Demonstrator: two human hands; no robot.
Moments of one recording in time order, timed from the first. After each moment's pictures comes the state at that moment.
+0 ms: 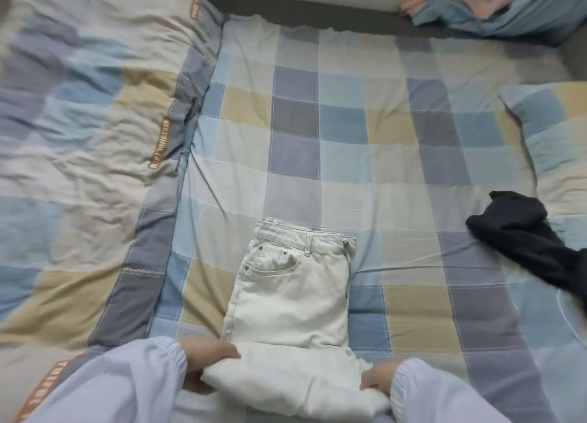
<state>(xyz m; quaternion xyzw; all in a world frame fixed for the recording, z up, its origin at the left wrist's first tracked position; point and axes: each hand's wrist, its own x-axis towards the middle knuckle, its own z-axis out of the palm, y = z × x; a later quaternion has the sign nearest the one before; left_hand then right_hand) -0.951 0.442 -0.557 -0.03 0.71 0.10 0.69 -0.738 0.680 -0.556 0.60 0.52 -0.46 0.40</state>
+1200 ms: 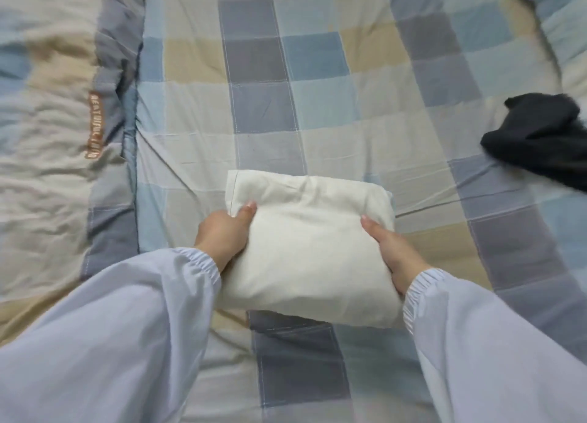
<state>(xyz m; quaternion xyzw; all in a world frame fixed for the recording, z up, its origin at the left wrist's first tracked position) -0.998 0.591 -0.579 0.11 0.92 0.17 0.35 -0.777 0.721 -0.591 0.66 0.36 -0.65 -0.06</state>
